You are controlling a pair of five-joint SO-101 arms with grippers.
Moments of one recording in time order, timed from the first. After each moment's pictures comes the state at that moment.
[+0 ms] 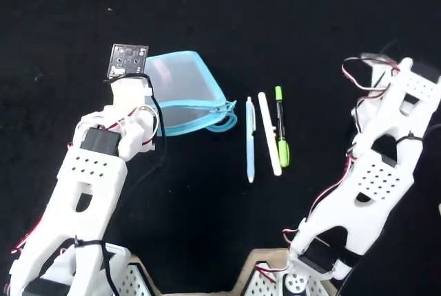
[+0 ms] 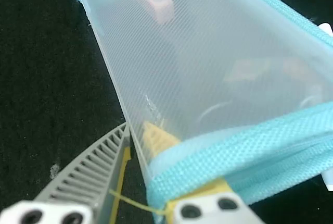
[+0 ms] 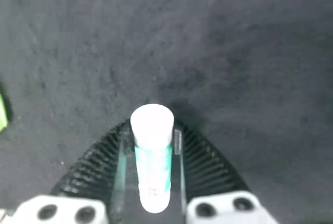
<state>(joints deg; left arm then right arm) 7.8 -28.5 45.7 49.5 4.7 33.8 45.2 -36.4 96.9 37.8</state>
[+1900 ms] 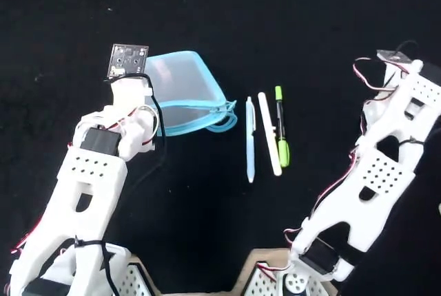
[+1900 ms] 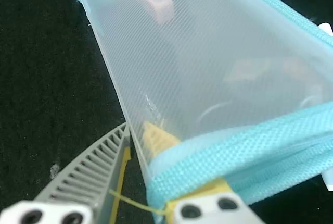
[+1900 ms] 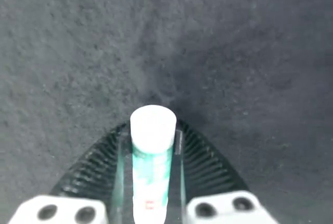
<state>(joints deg) 7.8 -28.5 45.7 49.5 4.7 36.0 57.6 -54.7 98.9 36.4</state>
